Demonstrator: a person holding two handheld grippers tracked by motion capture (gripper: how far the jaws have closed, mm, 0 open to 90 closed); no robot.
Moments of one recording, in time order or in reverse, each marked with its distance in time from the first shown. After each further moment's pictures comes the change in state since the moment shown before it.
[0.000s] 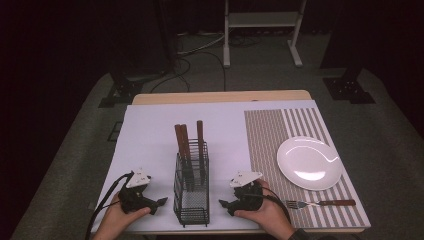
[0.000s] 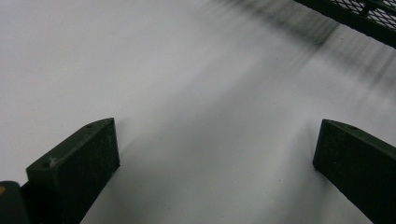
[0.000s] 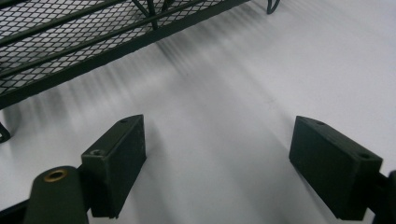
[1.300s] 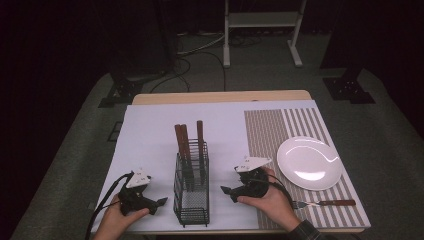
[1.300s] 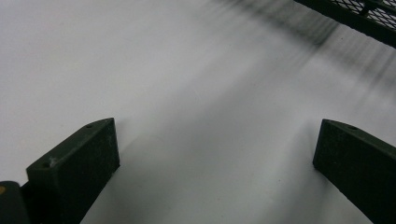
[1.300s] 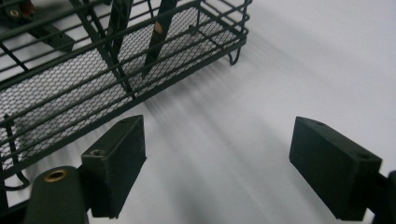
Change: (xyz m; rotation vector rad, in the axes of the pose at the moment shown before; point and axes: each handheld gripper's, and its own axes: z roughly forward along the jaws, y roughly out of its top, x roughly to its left) left arm 0.000 0.000 0.000 0.002 0.000 0.001; right arm -0.023 0.027 -0.024 -0.076 0.011 0.070
